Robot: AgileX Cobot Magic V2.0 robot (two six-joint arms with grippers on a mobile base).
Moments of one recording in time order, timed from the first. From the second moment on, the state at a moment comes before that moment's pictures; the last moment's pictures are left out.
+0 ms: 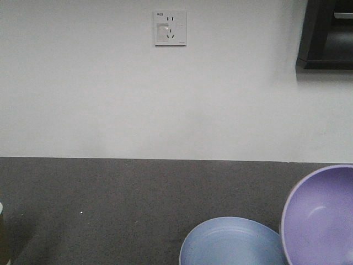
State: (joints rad) left arm -0.20 0.51 -0.73 -0.09 0.50 0.09; right arm -0.25 0.61 -0.69 0.93 0.65 -0.88
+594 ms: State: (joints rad) left arm -0.20 0.51 -0.73 -0.09 0.50 0.09; right arm -0.25 0.62 -0.69 0.95 0.65 -0.88
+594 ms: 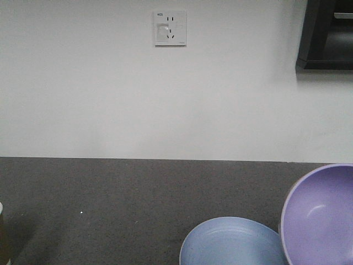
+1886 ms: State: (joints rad) left arm -0.20 0.51 -0.73 -0.18 0.53 0.09; right arm 0.18 1.48 -1.09 0.34 0.71 -0.30
